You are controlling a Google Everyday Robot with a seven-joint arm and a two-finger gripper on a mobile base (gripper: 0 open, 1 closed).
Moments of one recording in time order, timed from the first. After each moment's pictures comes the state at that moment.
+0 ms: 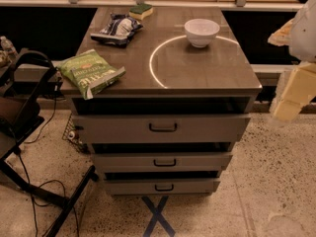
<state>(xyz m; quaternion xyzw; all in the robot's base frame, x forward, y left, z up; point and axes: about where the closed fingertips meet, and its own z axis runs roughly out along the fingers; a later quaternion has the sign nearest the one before) 0.438 -0.215 0.983 -0.60 0.78 -0.04 0.17</state>
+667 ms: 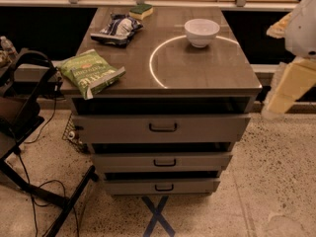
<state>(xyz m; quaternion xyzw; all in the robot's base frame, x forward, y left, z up) 0.455 -0.213 0.986 -0.60 0.77 -0.06 0.19</state>
